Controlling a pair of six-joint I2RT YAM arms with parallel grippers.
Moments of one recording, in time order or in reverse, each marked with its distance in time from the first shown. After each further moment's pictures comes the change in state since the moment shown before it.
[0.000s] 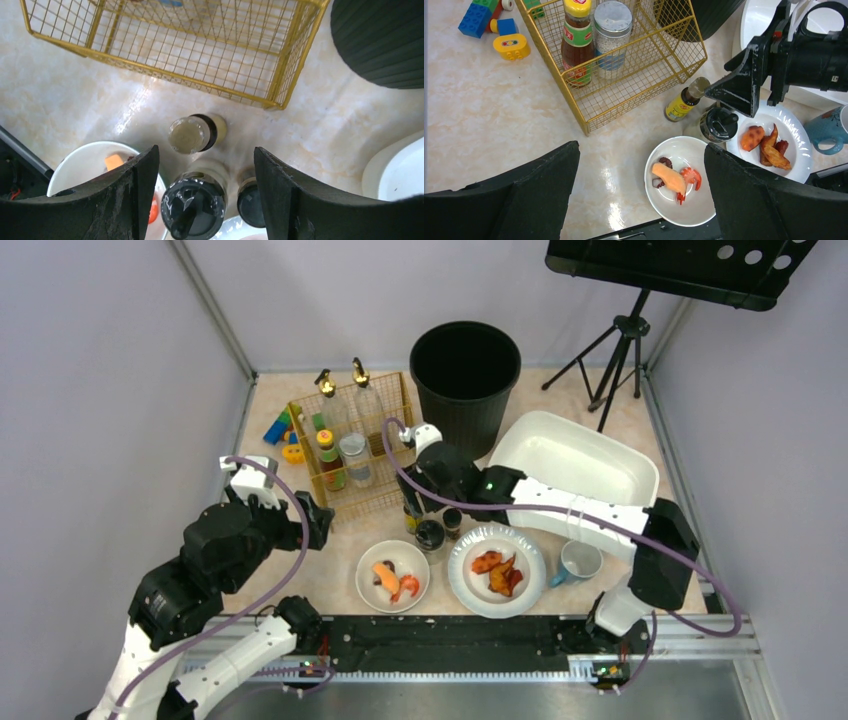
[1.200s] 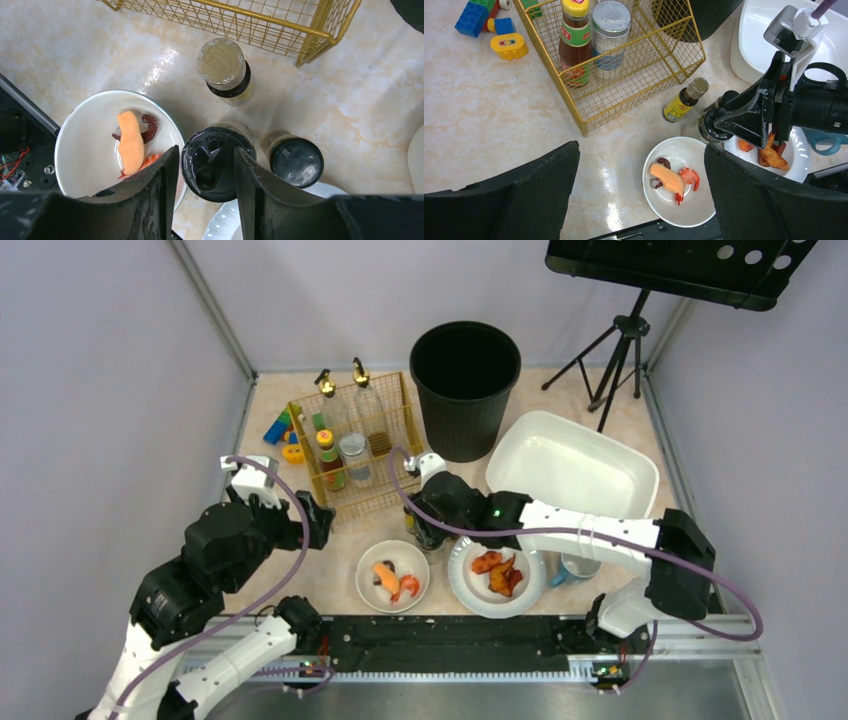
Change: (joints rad) left arm 0.000 0.000 -0.006 0.008 0.003 -0.008; right arm 0.093 -0.103 -0.190 0.042 -0.010 0.080
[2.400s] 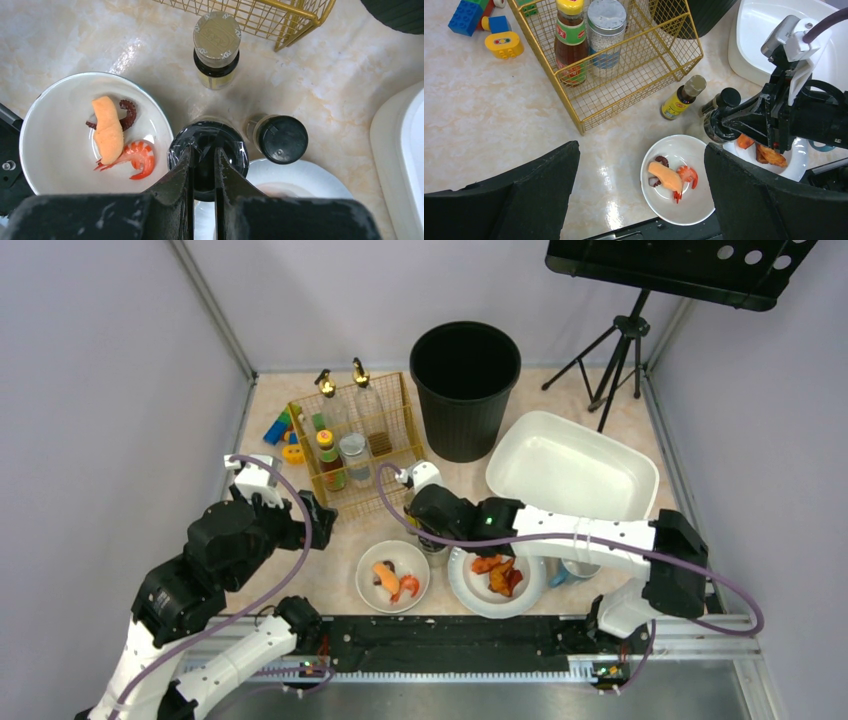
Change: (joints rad) left arm 0.000 0.010 0.000 0.000 0.015 0.000; right arm 0.074 0.026 0.050 -0.126 0.146 -0.006
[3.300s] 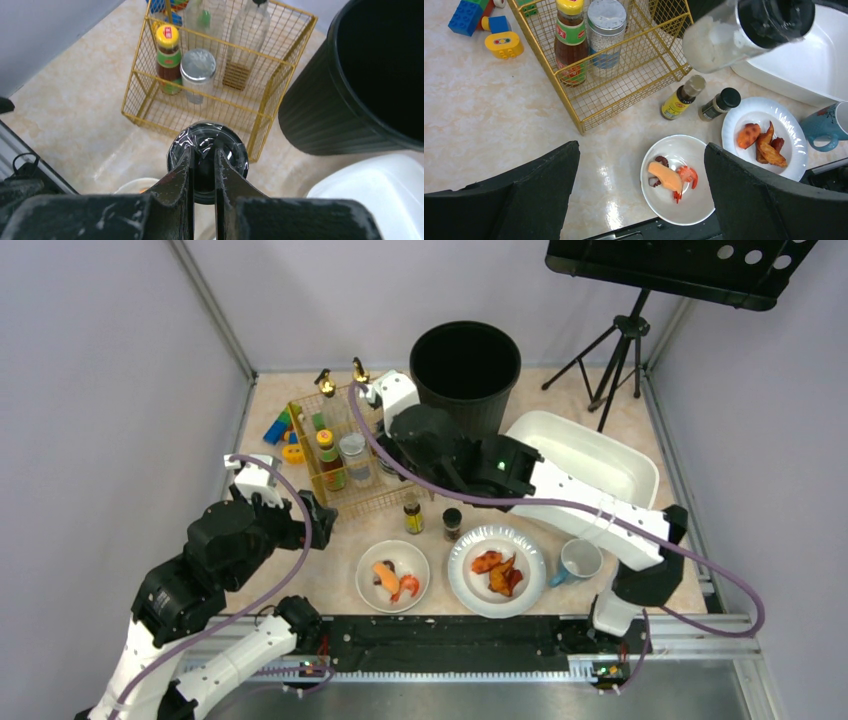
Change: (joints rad) left arm 0.000 0.000 0.000 0.000 0.000 0.000; right arm 0.020 0.131 0.745 -0.256 0.146 -0.218
